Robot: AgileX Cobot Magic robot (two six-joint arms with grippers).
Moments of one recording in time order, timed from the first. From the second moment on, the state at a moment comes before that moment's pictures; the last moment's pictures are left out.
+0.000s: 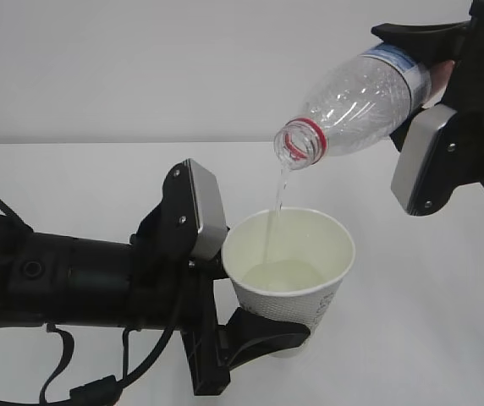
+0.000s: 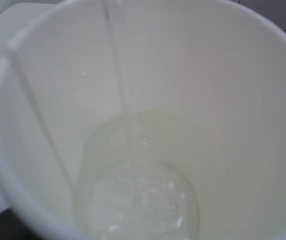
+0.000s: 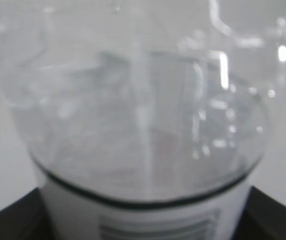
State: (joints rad) left arm -0.71 1.73 -0.68 0.97 -0.75 -0.52; right arm 0.20 1.43 -0.60 -0.52 -0.85 -1.21
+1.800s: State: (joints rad) left arm -0.71 1.73 -0.68 0.97 -0.75 -0.52; right arm 0.20 1.43 -0.60 -0.52 -0.85 -1.23
